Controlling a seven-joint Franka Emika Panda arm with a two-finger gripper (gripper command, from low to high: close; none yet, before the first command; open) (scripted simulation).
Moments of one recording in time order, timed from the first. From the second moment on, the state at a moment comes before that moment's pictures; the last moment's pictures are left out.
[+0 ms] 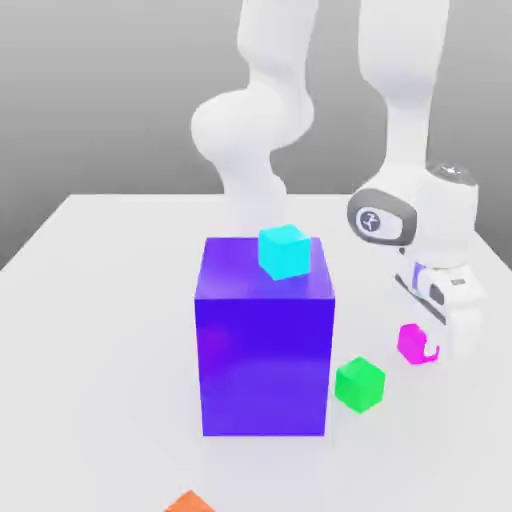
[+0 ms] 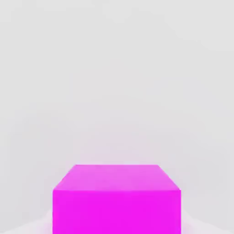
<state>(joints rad) 0.88 0.26 0.01 -2.87 -0.13 3.12 -0.07</state>
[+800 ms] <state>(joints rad) 0.58 0.03 -0.11 -2.90 0.02 2.93 -0.12</state>
